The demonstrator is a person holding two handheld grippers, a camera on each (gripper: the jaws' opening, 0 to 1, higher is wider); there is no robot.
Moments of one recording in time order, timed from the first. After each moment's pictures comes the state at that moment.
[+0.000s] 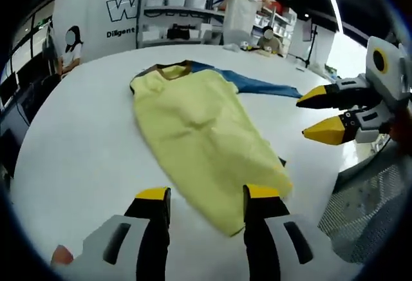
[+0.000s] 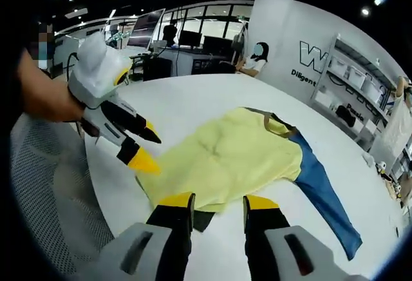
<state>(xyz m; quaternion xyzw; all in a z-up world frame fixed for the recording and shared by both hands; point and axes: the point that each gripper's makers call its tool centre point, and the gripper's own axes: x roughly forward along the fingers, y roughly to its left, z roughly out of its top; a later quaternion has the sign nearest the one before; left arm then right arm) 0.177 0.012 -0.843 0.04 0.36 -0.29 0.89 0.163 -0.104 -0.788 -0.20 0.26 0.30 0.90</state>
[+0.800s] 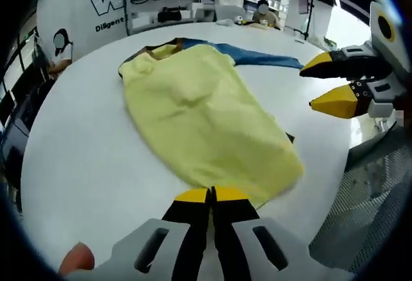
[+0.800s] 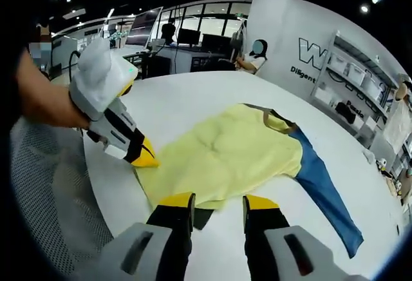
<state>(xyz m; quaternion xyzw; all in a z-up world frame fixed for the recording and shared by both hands) 0.174 0.014 -0.863 0.10 0.40 -0.28 0.86 0.164 -0.109 -0.795 -0.20 0.28 0.30 0.89</state>
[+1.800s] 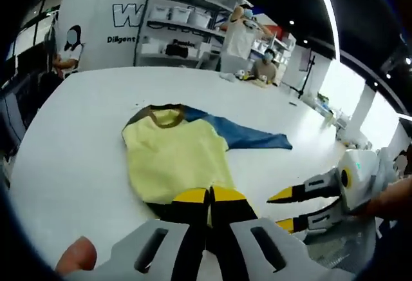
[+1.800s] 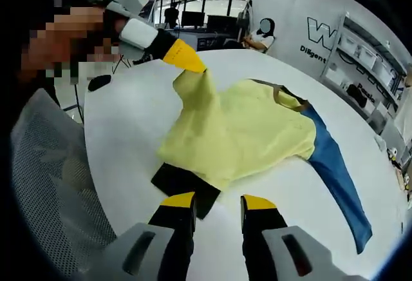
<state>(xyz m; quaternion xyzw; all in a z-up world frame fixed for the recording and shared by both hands) 0.244 -0.023 -0.741 -0.06 0.31 -0.31 0.90 0.165 -0.113 -0.821 -0.19 0.35 0.31 0.86</state>
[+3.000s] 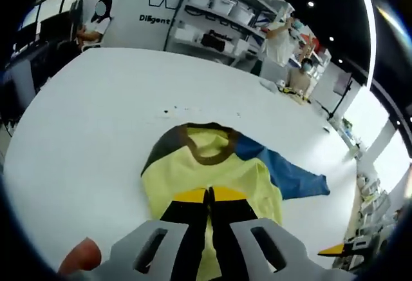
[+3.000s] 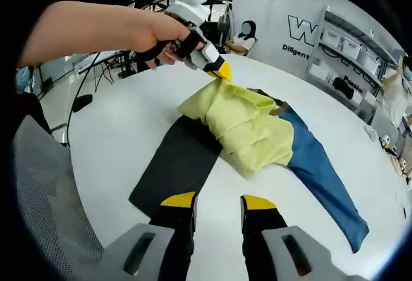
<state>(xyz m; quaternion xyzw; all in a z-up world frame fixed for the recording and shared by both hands) 0.406 -0.009 -0.791 -0.11 0.37 -0.21 0.90 0.205 -0.133 -0.805 -0.16 0.33 0.27 0.89</state>
